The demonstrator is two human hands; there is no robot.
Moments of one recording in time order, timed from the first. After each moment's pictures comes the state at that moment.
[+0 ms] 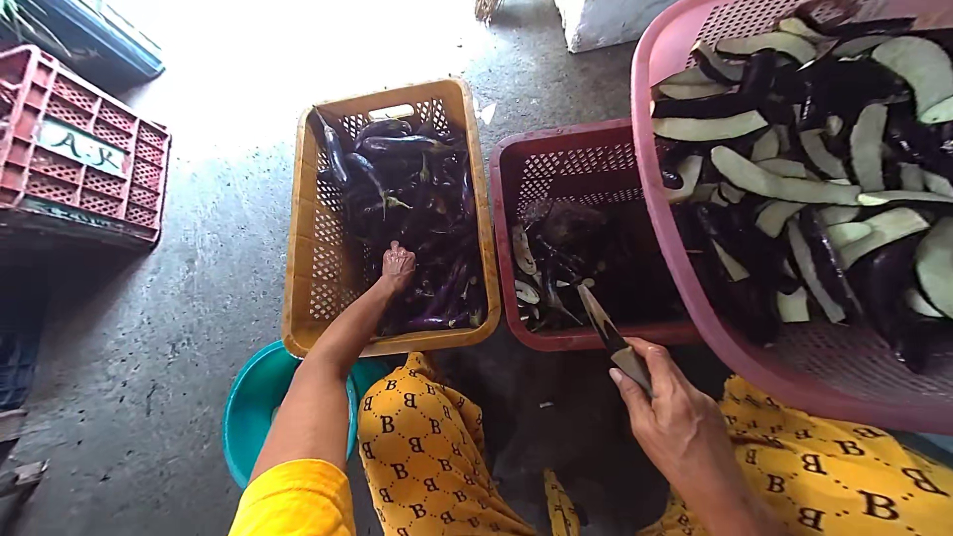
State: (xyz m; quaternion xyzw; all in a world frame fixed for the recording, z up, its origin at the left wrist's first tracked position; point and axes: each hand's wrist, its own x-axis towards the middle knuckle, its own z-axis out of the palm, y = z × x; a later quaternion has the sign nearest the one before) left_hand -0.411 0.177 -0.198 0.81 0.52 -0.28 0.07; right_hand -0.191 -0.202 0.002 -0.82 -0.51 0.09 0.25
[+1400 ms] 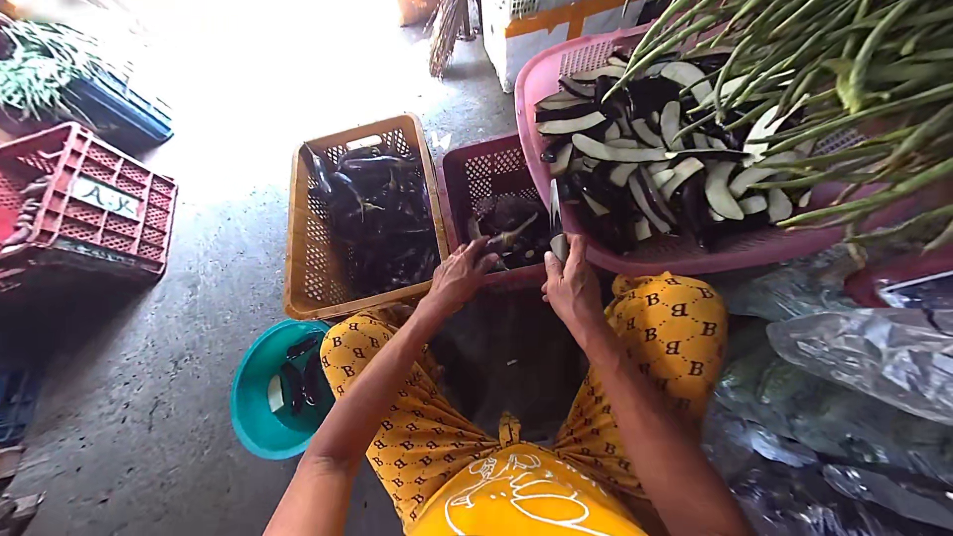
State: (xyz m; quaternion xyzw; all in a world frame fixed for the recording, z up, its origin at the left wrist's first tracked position) left_hand -0.316 -0.067 -0.010 0.85 0.38 0.02 0.36; right_hand -0.182 -0.217 0.033 -0.84 -0.30 0.26 0.37
